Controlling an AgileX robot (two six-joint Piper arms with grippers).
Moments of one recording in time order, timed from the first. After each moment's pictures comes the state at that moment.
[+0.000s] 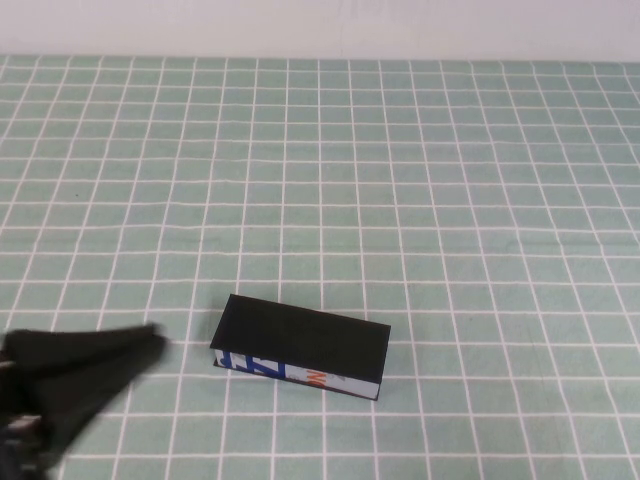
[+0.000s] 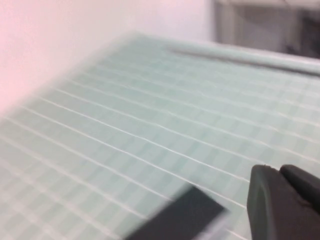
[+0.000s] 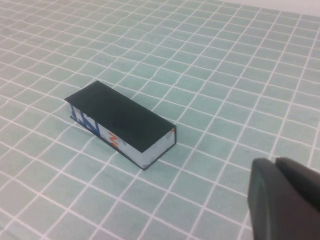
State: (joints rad) right arm 0.33 0.15 -0.37 0.41 0.64 -0.34; left arm -0.59 0.57 -0.54 -0.81 0.45 0.99
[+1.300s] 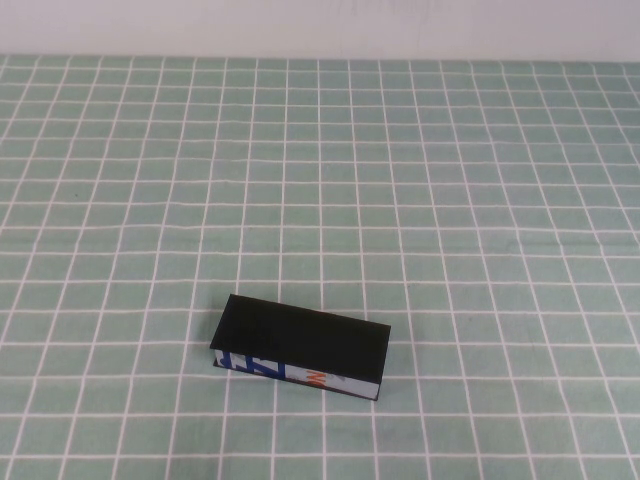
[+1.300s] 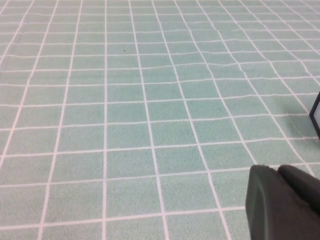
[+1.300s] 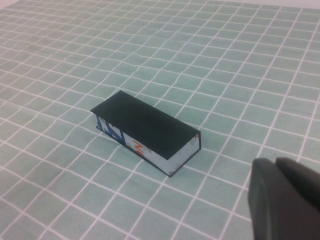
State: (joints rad) right arm 0.33 0.15 -0.37 0.49 0.64 -0.34; left arm -0.20 -0.01 0.02 0.05 0.37 -0.10
